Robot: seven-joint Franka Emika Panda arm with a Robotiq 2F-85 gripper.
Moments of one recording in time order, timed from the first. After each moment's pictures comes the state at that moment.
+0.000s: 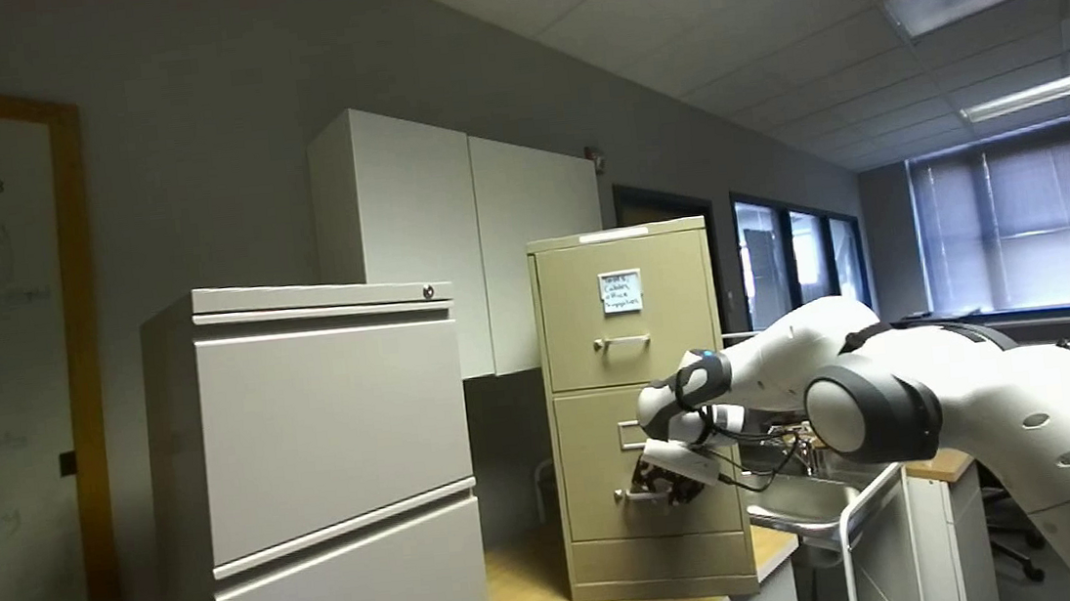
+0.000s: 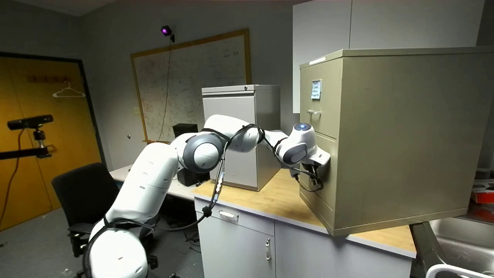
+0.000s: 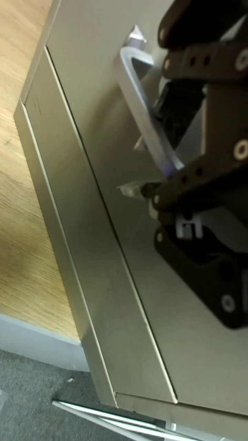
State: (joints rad) arm -0.27 0.57 -0.18 -1.40 0.37 2.43 0.42
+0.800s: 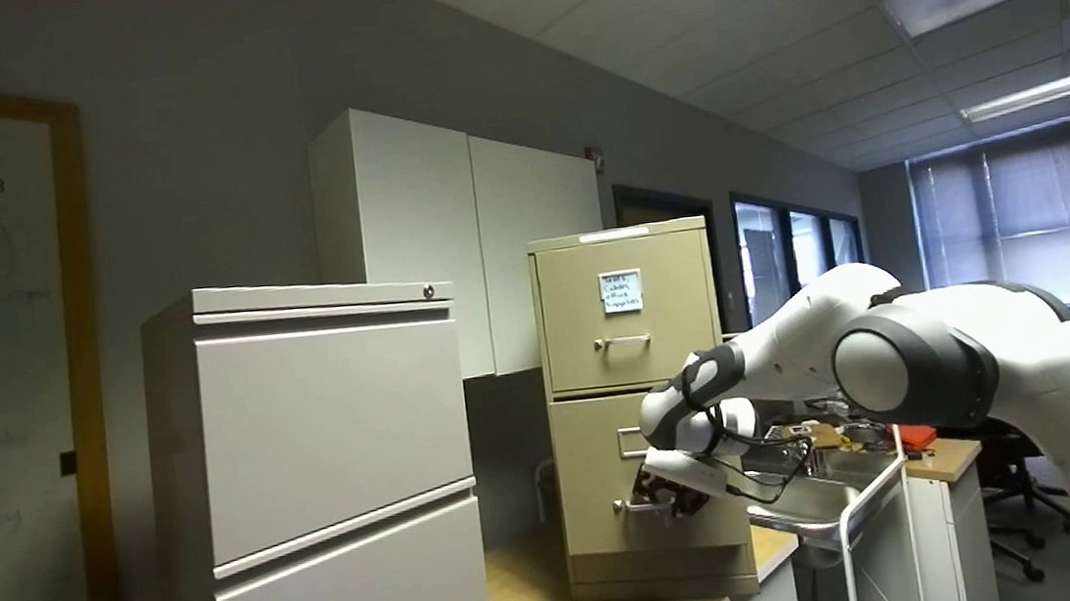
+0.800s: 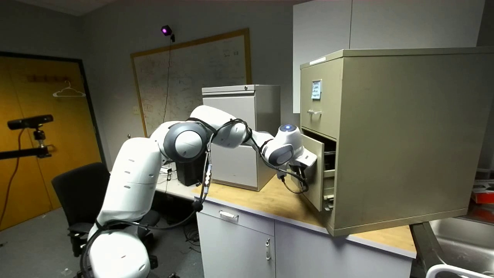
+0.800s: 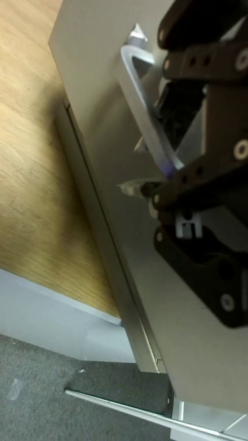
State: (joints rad) arm -0.21 0.38 -0.17 -1.70 0.33 2.54 0.45
